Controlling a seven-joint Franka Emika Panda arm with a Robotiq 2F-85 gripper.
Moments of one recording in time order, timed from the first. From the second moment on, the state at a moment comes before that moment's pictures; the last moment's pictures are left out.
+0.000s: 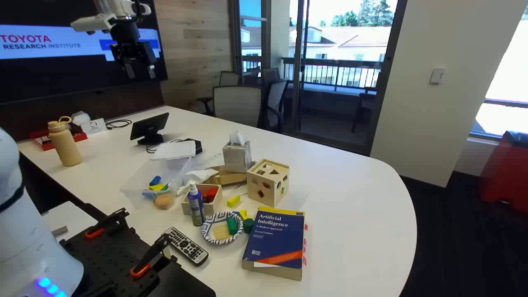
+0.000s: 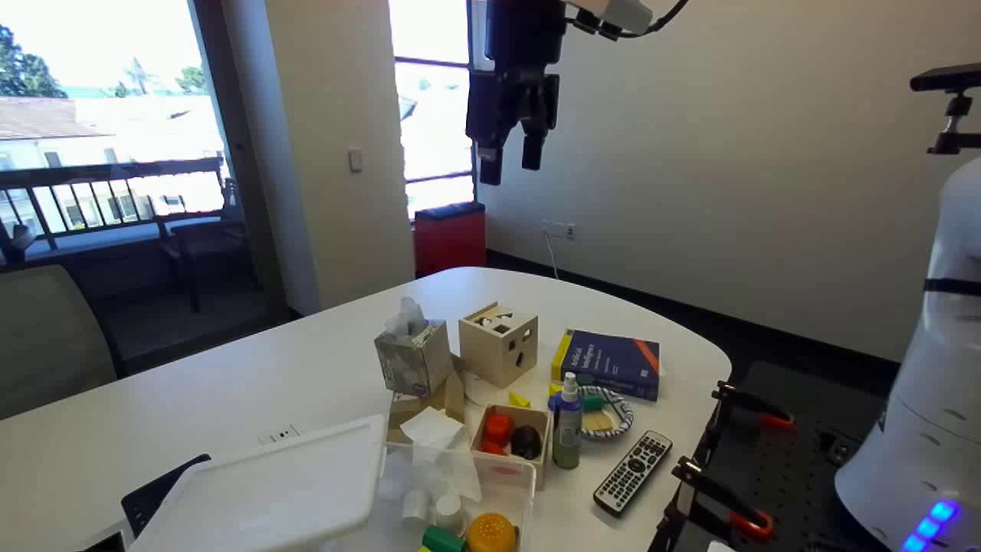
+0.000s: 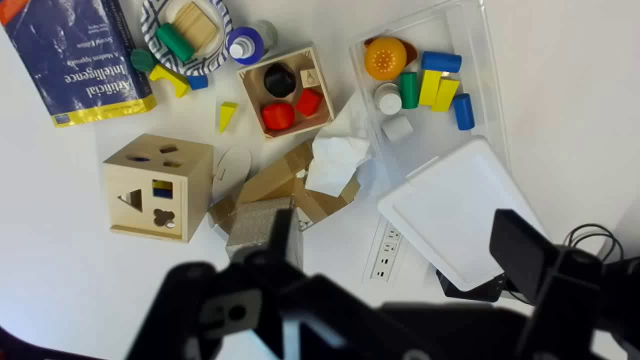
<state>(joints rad) 0.13 -0.41 0.24 -2.30 0.03 2.02 0.20</state>
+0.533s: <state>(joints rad) 0.13 -0.41 0.24 -2.30 0.03 2.02 0.20</state>
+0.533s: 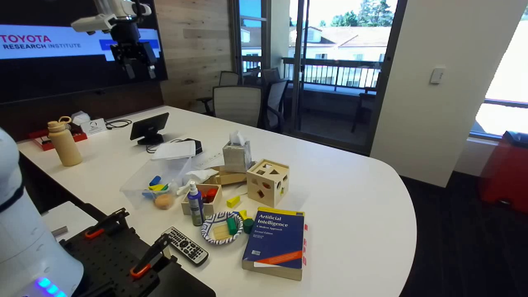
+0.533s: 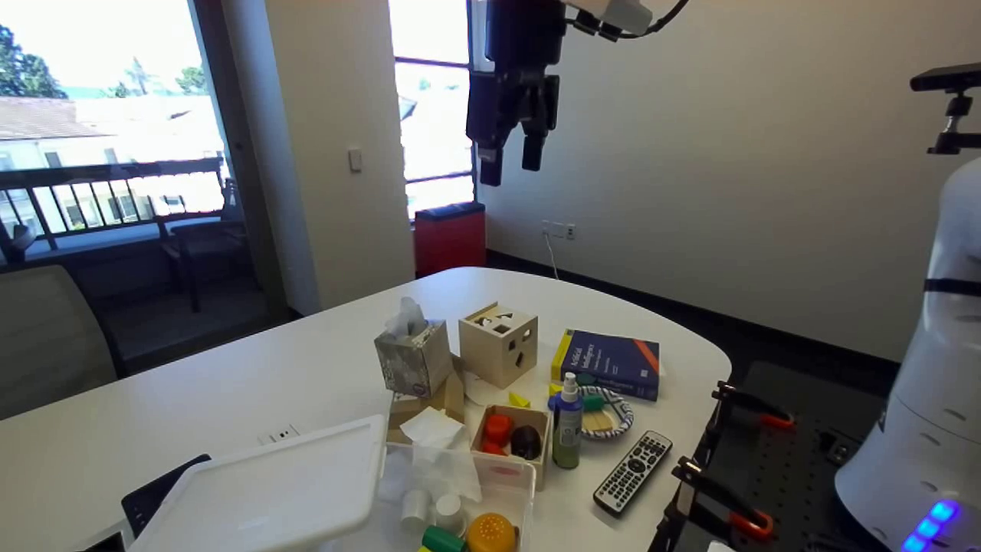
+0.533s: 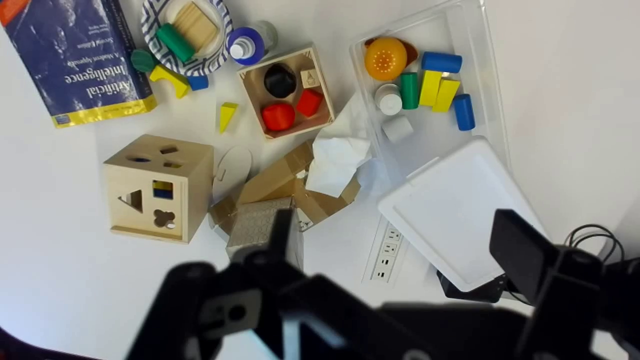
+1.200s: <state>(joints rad) 0.11 -0.05 0.15 -2.40 0.11 2.54 0.21</state>
